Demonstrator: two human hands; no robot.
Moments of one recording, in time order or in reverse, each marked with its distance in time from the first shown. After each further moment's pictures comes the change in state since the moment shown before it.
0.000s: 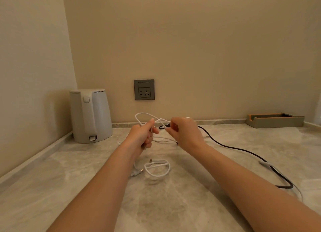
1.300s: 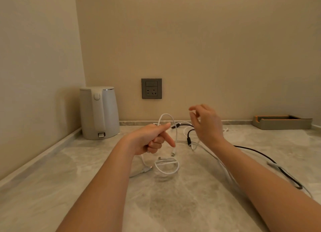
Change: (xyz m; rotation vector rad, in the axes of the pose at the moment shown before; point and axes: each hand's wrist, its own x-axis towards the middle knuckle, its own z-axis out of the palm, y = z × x) left_hand -0.027 0.022 -0.016 0.310 -0.446 -0.135; right_hand 0.007 0.021 -0.017 -0.028 0.271 0.008
